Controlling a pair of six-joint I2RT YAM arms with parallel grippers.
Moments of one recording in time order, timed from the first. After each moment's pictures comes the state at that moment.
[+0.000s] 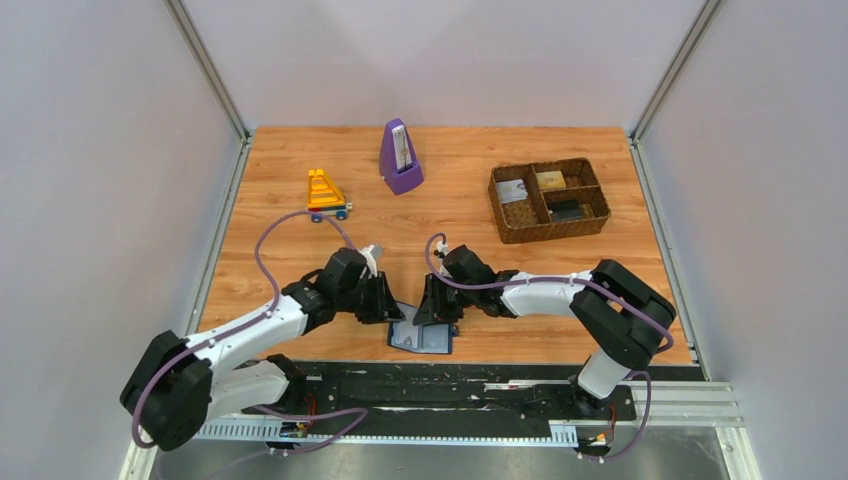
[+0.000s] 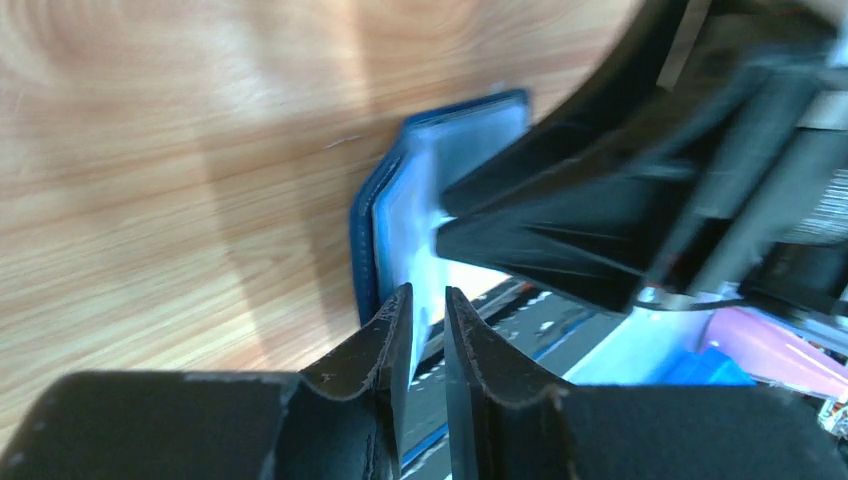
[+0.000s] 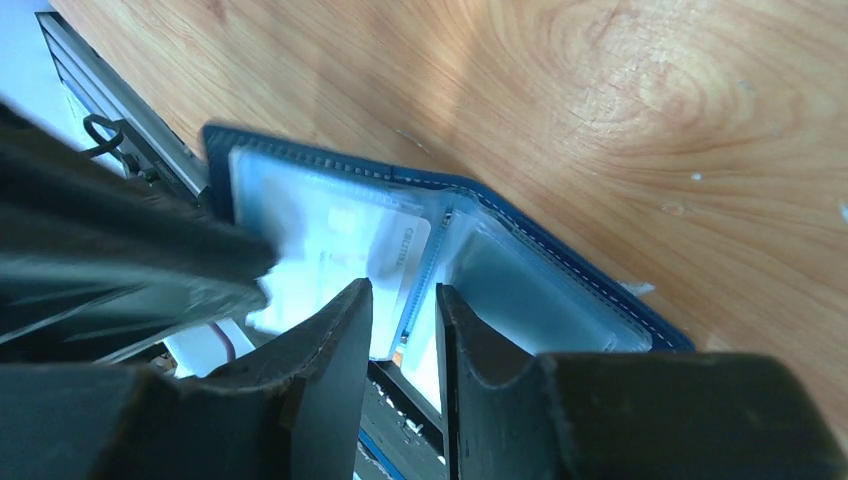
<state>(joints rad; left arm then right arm) -0.66 1.06 0.50 -0.23 0.33 -0.82 0.88 1.65 0.73 0.10 -0.36 0.87</state>
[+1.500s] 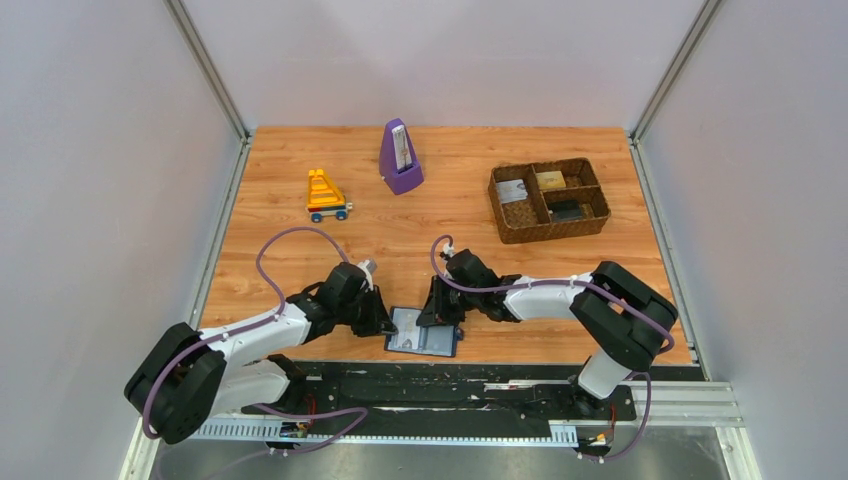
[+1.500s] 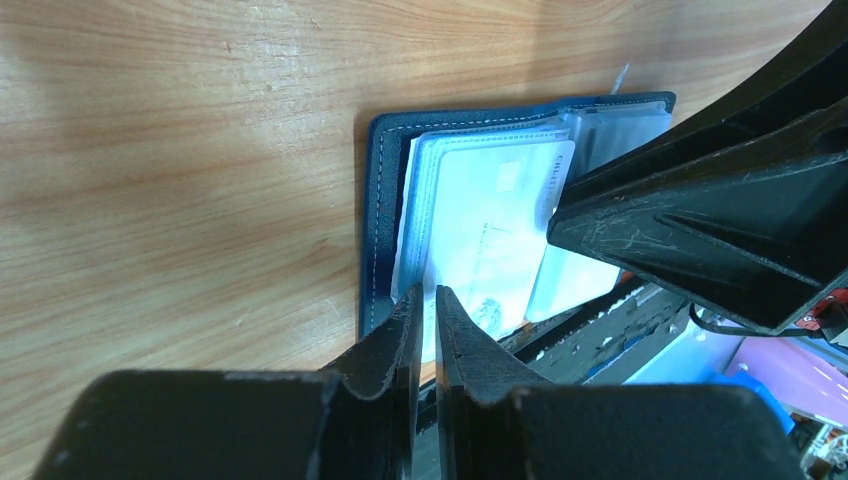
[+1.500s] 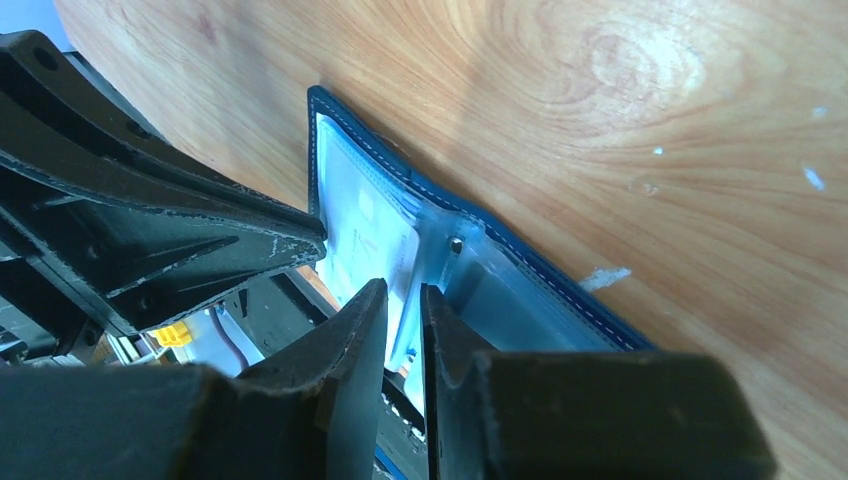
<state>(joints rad) -0.66 1.13 0.36 -0.14 0.28 -0.84 0.88 1.64 0.68 0.16 -0.33 0.95</state>
